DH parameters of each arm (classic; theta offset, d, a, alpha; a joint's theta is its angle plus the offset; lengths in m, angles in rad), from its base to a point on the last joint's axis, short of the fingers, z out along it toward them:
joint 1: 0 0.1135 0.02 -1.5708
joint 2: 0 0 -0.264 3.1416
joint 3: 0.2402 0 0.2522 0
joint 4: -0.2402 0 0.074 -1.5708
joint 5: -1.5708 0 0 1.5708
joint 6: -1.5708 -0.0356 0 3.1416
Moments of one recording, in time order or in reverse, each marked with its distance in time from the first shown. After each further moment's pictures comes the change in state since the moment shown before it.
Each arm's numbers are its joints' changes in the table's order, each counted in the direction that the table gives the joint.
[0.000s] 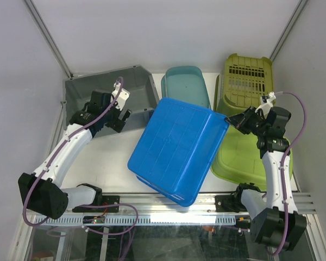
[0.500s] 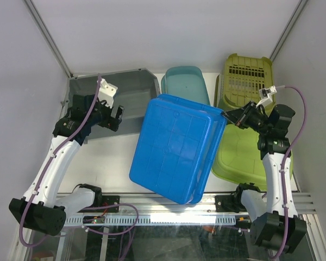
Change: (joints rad) left arm 0.085 -0.156 0.020 -0.028 -0.187 0.101; right arm 0.009 0.028 0.020 0.206 0.192 -0.065
